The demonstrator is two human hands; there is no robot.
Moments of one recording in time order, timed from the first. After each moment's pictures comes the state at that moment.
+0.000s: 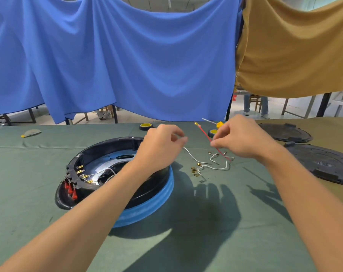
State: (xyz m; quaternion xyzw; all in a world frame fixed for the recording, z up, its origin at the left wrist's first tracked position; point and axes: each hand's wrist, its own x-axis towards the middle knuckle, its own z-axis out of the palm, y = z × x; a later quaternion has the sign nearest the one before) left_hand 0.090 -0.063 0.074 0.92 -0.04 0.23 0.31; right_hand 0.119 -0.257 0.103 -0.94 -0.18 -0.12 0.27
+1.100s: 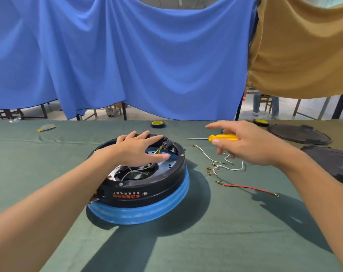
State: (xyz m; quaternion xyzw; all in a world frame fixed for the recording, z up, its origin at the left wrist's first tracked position) left_hand 0.102 0.045 0.063 1.00 0.01 -0.03 0.02; right_hand 0.113 -0.242 0.098 -0.90 -0.32 -0.05 0.30
